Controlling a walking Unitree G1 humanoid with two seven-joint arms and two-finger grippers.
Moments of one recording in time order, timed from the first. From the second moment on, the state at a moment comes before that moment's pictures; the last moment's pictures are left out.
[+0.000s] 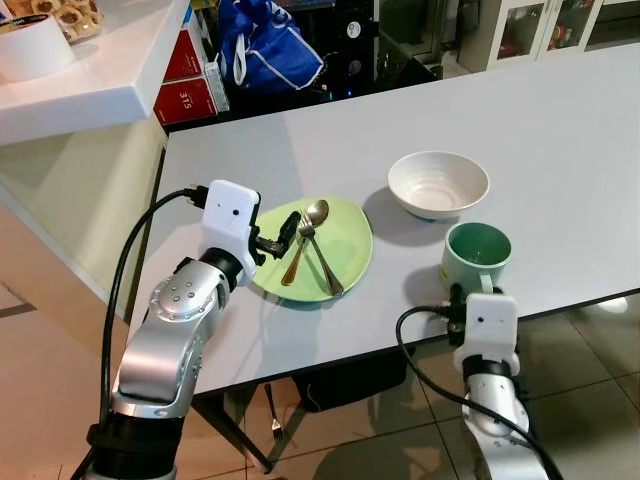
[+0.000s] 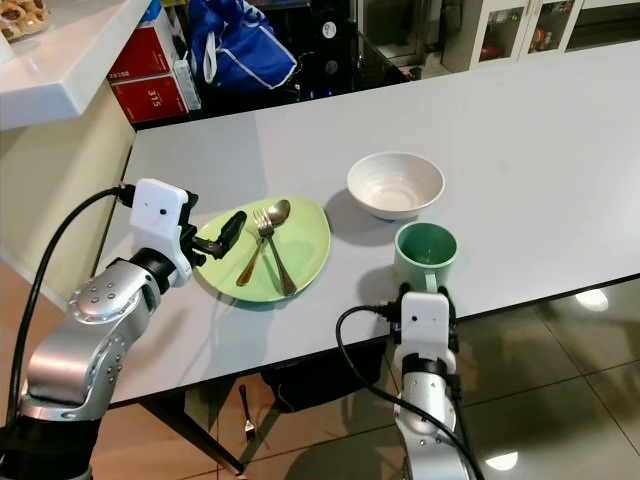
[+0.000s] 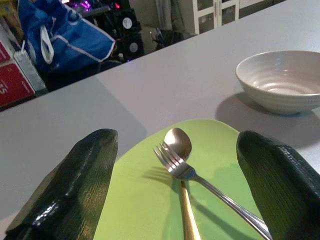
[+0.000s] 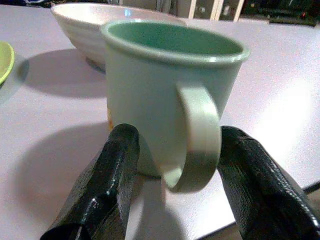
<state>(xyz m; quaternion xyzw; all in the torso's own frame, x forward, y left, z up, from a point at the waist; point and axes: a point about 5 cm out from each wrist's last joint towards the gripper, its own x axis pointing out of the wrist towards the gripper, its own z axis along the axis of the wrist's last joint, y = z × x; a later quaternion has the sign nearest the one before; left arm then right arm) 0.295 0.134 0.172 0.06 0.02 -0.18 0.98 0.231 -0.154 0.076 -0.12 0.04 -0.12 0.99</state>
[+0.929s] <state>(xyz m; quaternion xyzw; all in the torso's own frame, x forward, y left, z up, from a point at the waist) 0.298 0.145 0.145 0.06 0.04 -0.15 0.99 0.215 -0.153 0.115 -0.15 -0.01 -0.04 0.99</state>
